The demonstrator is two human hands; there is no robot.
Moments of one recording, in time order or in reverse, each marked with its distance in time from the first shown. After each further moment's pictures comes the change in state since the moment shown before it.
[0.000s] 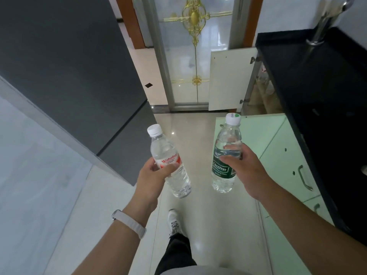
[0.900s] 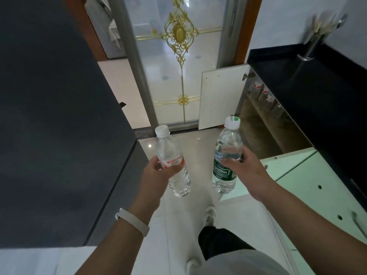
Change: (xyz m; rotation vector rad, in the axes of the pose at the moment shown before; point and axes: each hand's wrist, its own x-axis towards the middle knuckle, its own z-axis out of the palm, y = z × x) left_hand 0.370 0.101 -0.053 0.028 -0.254 0.003; right_hand 0.282 -0.084 0.137 -0.043 0.248 0.063
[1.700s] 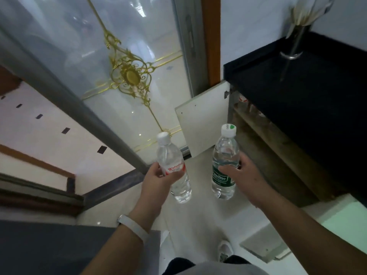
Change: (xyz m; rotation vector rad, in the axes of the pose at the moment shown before) left_hand 0.315 0.136 0.160 0.246 -0.216 -0.009; right_hand 0.301 -0.077 -0.077 0.210 0.154 0.040
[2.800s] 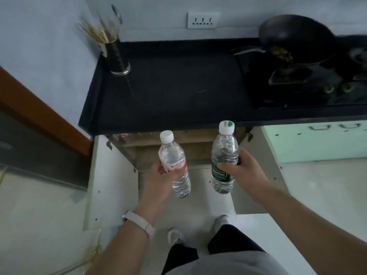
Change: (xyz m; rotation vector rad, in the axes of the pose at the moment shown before) left_hand 0.310 0.081 0.175 0.421 -1.099 0.017; right_hand 0.108 -0.036 0.021 0.221 1.174 0.147
